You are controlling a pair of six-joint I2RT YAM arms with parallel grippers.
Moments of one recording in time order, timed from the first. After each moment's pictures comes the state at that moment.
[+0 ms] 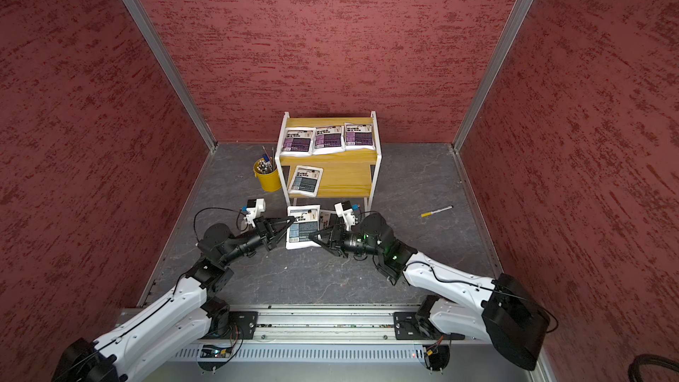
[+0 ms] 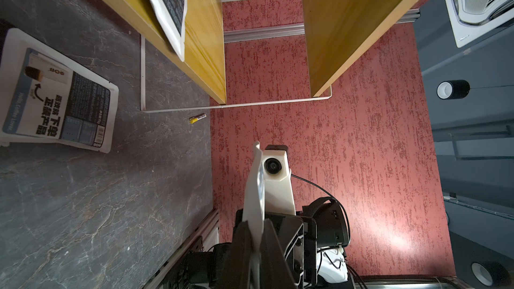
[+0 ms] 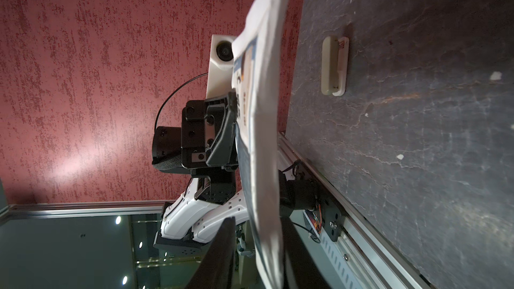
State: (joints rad) left arm -0.45 0.77 0.27 0.50 0.55 -1.48; right arm 0.86 1.14 0.54 0.46 -0.53 1.37
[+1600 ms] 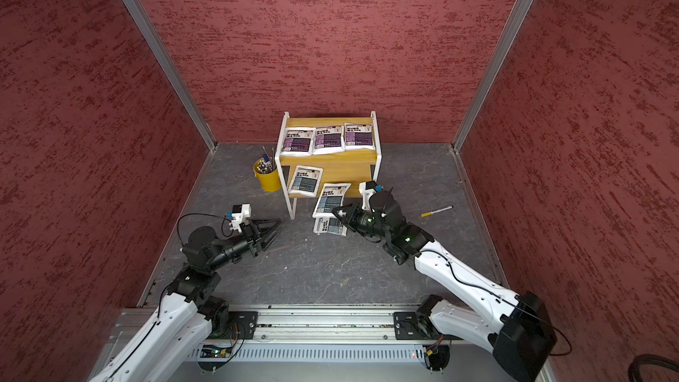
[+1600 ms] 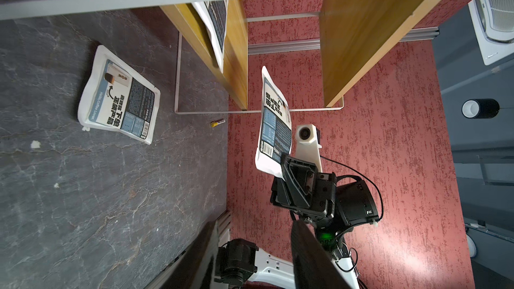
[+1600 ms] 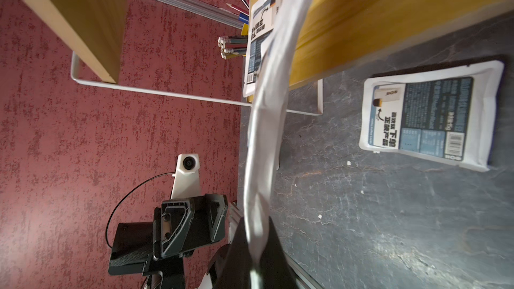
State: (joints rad) left arm -0.28 0.53 0.29 0.13 0.67 -1.42; right arm 0.69 1.09 0.79 -0.08 -0.28 1.17
